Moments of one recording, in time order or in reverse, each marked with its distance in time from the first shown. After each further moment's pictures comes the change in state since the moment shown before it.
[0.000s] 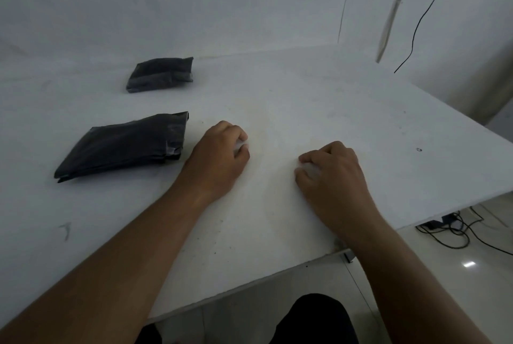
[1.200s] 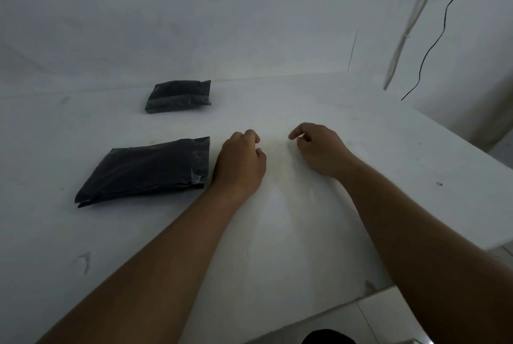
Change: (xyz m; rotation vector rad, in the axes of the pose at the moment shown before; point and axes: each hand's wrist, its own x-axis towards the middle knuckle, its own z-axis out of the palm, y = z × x) left_hand 0.044 0.000 0.004 -0.015 0.039 -0.208; right_hand 0.134 -0.019 0.024 0.004 -0.219 0.017
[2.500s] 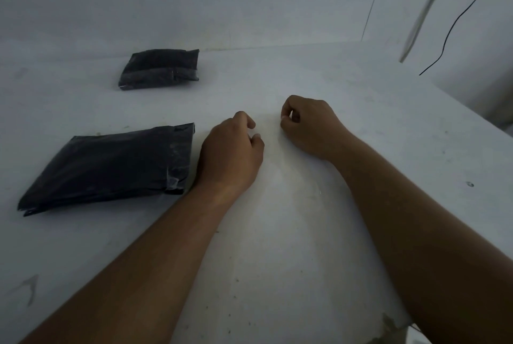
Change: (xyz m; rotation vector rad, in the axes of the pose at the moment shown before) left_hand 0.013 -0.006 0.009 0.010 0.010 -0.035; right_hand 0.049 0.008 0.023 -0.061 0.049 -0.221
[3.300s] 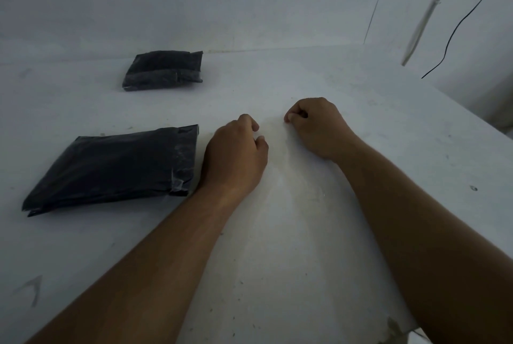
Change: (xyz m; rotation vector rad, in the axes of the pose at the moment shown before) left_hand 0.001 -0.001 0.003 -0.001 0.016 -0.006; right_hand 0.005 -0.001 -0.003 0.152 0.028 0.132
